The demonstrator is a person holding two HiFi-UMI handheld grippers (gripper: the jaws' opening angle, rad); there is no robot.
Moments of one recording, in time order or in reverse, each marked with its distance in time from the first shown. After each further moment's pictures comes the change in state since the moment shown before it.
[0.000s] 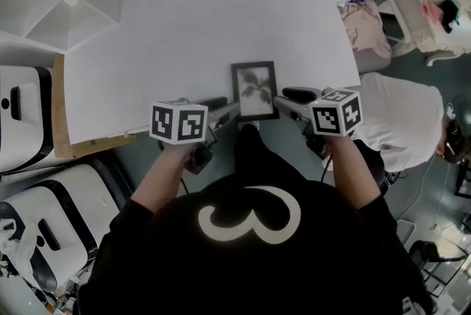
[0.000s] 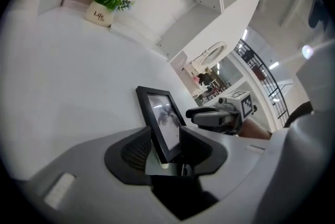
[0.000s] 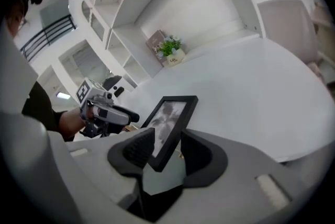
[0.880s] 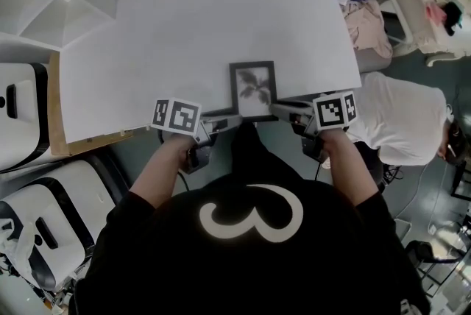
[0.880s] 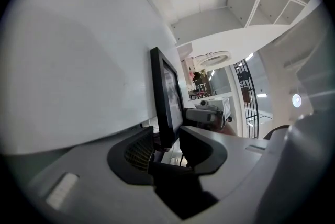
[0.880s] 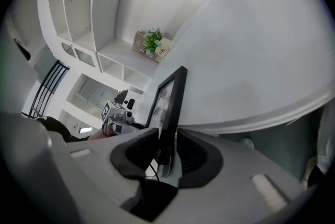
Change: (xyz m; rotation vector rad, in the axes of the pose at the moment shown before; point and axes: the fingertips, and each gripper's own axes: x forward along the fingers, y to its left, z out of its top) left arm 0.027 0.006 -0.042 -0.289 0.149 -0.241; right arm 0.021 -0.003 -0.032 0.371 0.048 0.239
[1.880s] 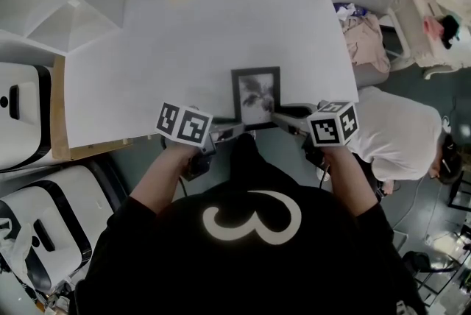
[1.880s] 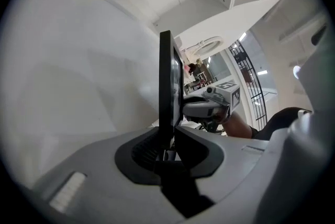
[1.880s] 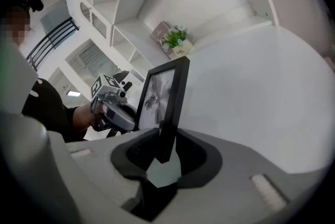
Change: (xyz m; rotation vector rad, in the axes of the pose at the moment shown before) left arm -0.008 -0.029 0.017 0.201 0.050 0.068; right arm -0.008 0.025 0.025 -0.360 0.058 -0.146
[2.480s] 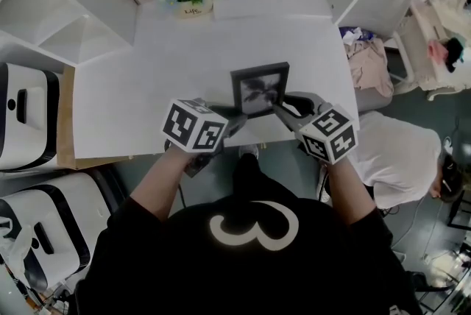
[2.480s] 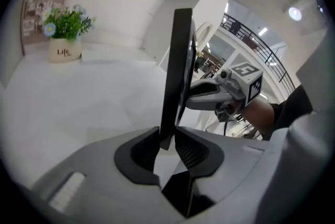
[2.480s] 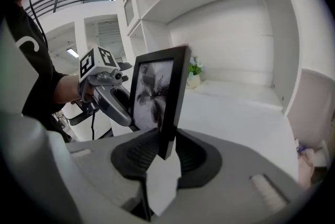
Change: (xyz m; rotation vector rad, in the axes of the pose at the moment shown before) left arm -0.033 -0.002 0.100 0.373 -0.055 0.297; right arm -0.009 -0.004 0.109 -0.455 -0.127 -0.220
